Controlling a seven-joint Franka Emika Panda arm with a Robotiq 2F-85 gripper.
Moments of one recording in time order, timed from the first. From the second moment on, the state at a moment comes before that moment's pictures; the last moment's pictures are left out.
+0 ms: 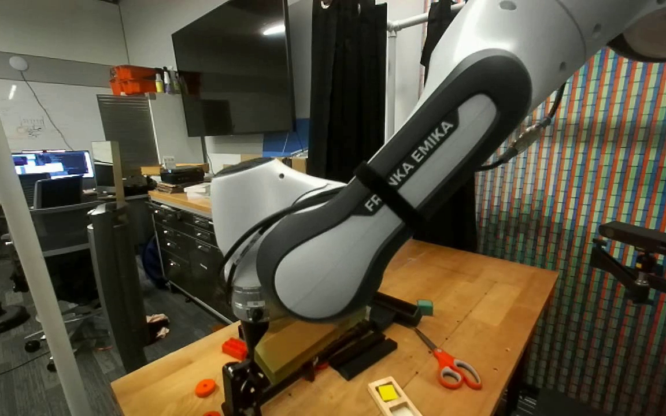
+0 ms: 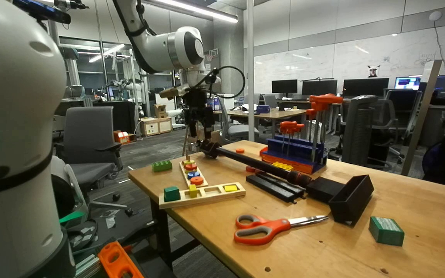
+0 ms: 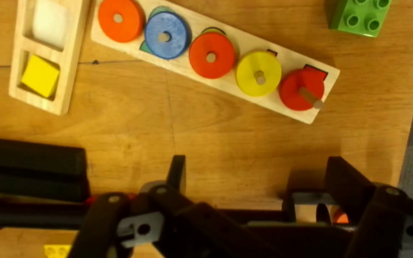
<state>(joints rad) 0.36 0.10 0.20 -2.26 -0.19 2.33 0.71</state>
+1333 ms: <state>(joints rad) 0.25 -0.68 0.04 -2.34 0.12 1.68 0.11</state>
